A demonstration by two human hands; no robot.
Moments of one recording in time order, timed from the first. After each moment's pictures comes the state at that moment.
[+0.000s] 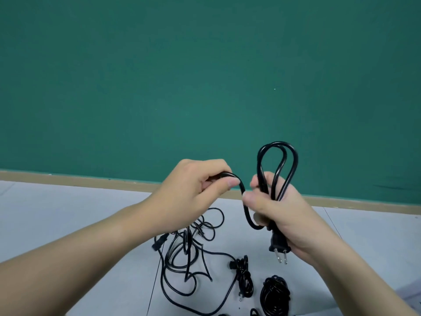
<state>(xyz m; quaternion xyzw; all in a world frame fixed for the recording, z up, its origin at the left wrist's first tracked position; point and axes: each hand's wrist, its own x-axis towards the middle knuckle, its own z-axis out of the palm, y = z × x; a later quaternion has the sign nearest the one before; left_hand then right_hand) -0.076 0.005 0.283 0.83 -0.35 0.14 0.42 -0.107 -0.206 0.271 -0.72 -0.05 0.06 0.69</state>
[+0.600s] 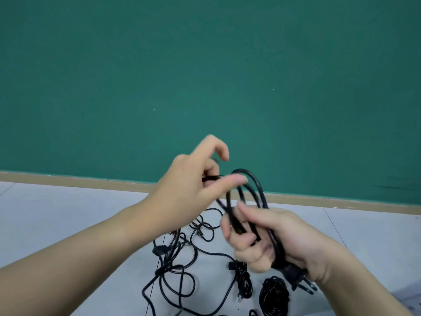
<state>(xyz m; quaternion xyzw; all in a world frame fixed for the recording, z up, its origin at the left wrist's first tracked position) -0.082 -0.004 0.292 0.83 -0.29 0.15 0.46 -0.115 -0.206 0.273 -0.50 -0.08 0.44 0.74</state>
